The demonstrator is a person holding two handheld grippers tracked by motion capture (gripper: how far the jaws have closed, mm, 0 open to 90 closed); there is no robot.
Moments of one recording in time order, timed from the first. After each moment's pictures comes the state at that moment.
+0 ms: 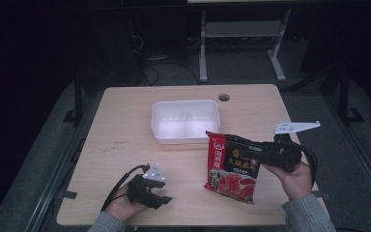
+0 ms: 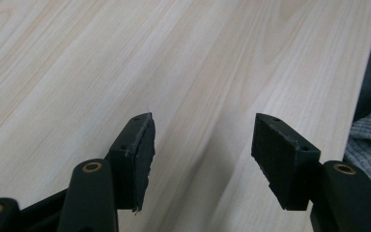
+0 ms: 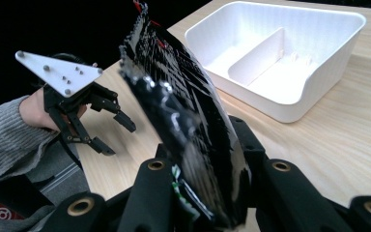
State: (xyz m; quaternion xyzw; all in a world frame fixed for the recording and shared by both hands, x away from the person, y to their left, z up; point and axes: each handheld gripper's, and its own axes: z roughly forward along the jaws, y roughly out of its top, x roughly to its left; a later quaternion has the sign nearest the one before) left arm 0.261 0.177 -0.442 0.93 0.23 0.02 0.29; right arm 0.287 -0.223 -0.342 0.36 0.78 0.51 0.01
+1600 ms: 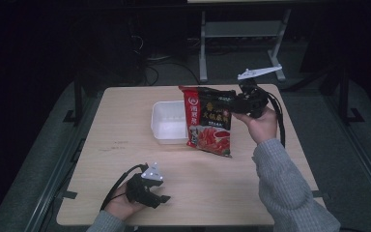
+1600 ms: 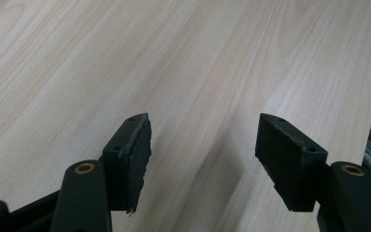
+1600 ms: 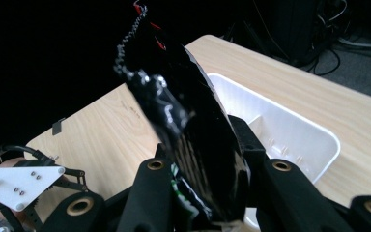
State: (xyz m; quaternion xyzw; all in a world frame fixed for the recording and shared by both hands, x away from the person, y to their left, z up) left arm 0.265 0.182 -0.446 0.93 0.23 0.03 0.29; right arm 0.389 -0.153 -0.271 0.34 0.79 0.50 0.06
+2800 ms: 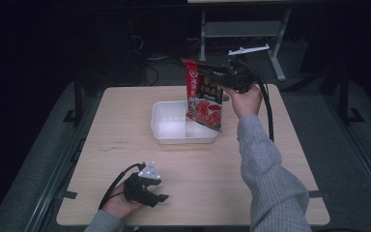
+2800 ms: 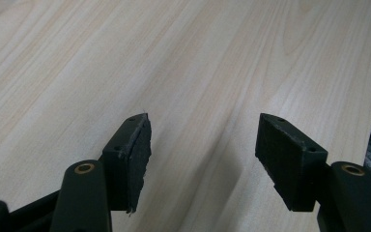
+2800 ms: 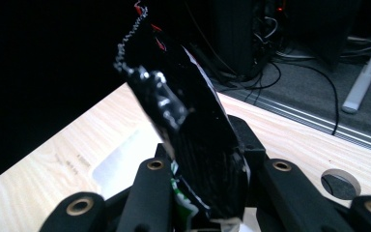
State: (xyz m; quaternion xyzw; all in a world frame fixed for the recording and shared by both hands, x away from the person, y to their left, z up) left arm 0.267 0.188 -0.446 0.93 0.23 0.03 0.30; right arm 0.460 -0.135 -0.265 0.42 0.75 0.49 0.12
